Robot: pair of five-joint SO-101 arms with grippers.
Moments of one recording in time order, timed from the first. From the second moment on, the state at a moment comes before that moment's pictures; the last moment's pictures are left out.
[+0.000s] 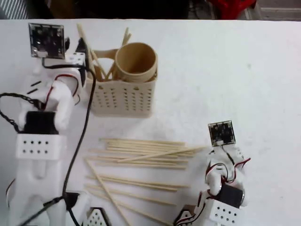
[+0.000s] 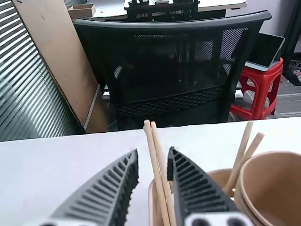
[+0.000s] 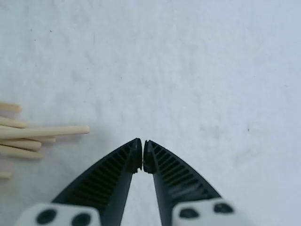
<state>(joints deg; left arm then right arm) -4.5 -38.5 26.1 38.5 -3.1 16.6 -102.0 96.5 60.7 32.2</state>
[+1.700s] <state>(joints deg) 28.0 7.7 29.4 51.6 -37.5 16.6 -102.0 96.5 60.7 32.2</state>
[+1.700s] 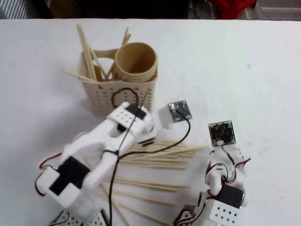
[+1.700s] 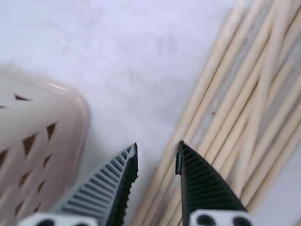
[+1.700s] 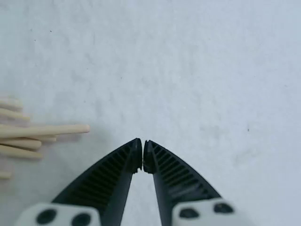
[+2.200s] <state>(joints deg) 28.2 16.1 20.3 58.2 -37.7 16.6 -102.0 96.5 60.7 32.2</state>
